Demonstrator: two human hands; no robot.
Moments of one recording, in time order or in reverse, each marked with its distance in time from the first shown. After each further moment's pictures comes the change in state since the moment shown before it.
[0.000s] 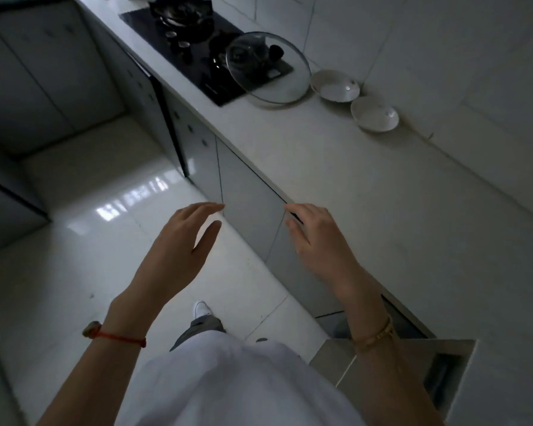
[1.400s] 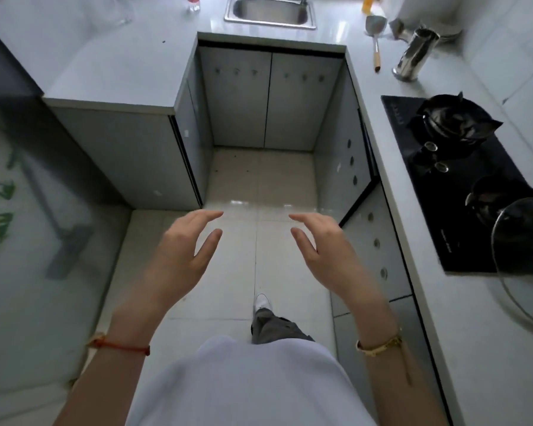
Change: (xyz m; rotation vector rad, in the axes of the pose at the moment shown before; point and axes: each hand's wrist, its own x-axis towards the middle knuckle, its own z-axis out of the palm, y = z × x) left_hand 0.116 -0.343 -0.232 0.055 0.468 -0.610; right_hand 0.418 -0.299 0.240 -0.008 -0.439 -0.601
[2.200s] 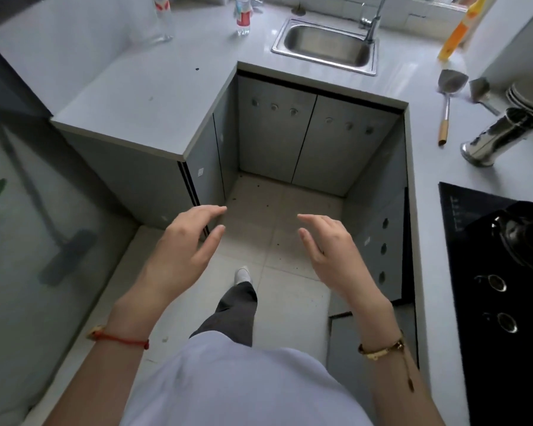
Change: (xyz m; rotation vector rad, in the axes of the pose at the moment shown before) left_hand 0.289 -0.029 0.012 -0.006 0.114 -0.182; right_hand 0.329 0.070 -0.048 -0.036 -0.134 -0.161
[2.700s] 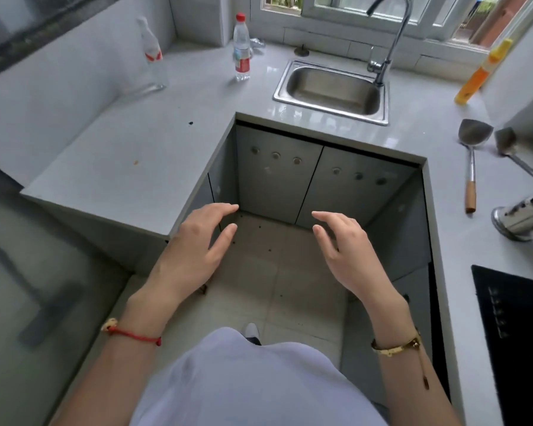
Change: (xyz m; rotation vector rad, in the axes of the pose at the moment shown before) left_hand 0.252 -0.016 -0.016 0.030 0.011 0.038; right_hand 0.250 0.038 -0.048 0.038 0.093 0.008
